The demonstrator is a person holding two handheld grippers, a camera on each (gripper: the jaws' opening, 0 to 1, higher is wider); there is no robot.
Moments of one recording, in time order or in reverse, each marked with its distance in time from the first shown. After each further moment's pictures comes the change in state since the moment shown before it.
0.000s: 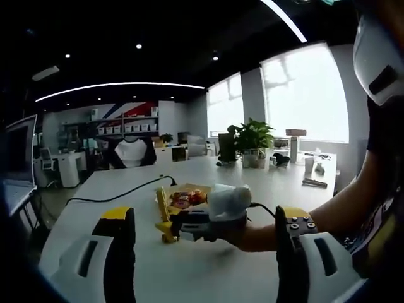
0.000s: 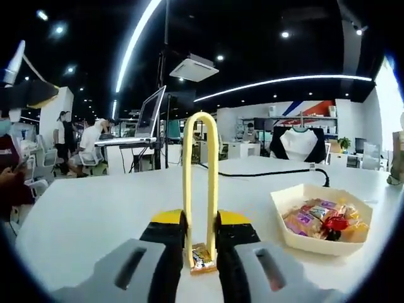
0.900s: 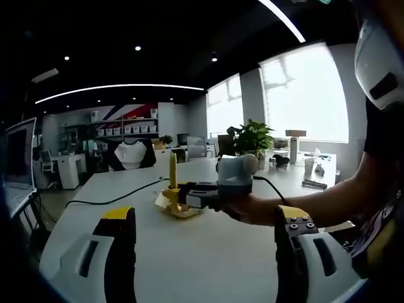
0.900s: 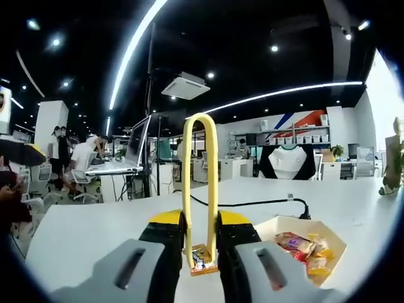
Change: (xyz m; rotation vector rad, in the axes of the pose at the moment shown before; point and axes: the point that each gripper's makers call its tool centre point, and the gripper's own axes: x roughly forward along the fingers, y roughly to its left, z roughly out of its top) left arm 0.006 -0.003 0.003 0.001 -0.002 -0.007; right arm -0.019 -0.059 0.079 -0.023 -0.120 -0.054
